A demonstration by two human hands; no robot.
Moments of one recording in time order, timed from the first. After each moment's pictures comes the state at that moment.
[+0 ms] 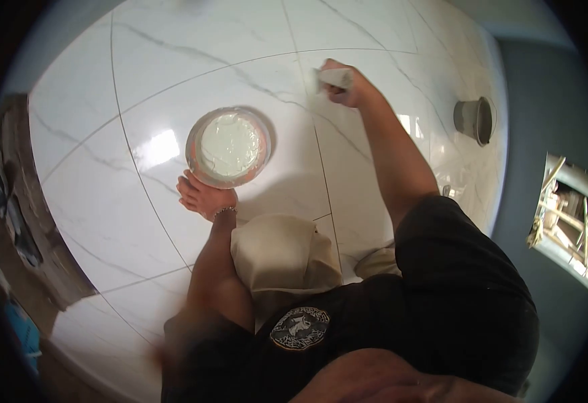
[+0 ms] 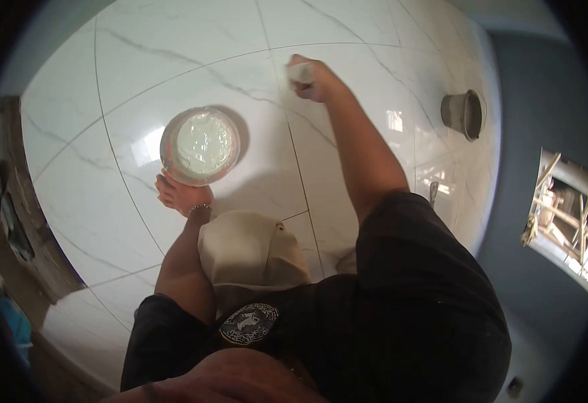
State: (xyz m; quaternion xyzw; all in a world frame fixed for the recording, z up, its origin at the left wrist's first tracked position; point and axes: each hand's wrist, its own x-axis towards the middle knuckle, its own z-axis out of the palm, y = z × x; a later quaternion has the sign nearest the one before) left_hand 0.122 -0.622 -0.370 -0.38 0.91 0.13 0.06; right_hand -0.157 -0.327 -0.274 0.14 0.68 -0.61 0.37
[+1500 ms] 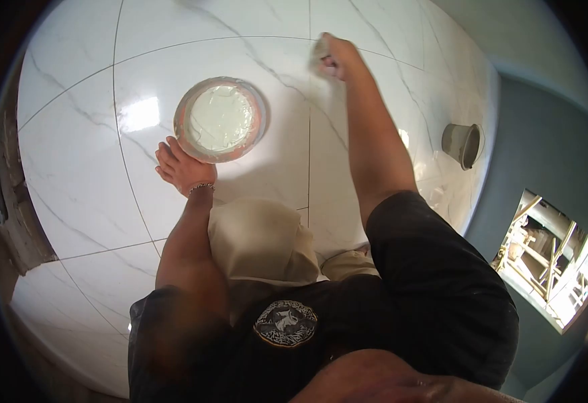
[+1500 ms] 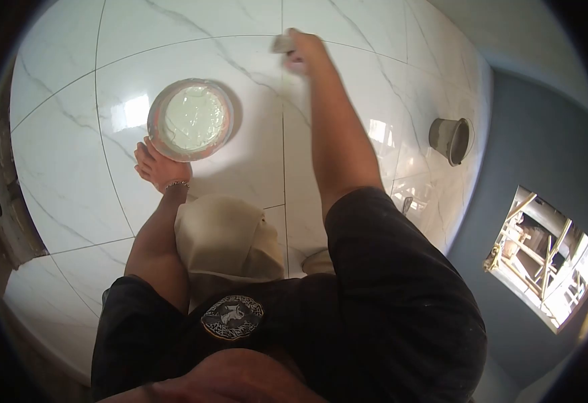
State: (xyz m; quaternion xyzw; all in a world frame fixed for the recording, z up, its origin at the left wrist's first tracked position) left_hand 0.121 -0.625 -0.366 -0.40 0.90 0.15 0.08; right_hand -0.198 -0.396 -0.285 0.29 0.78 -0.48 0.28
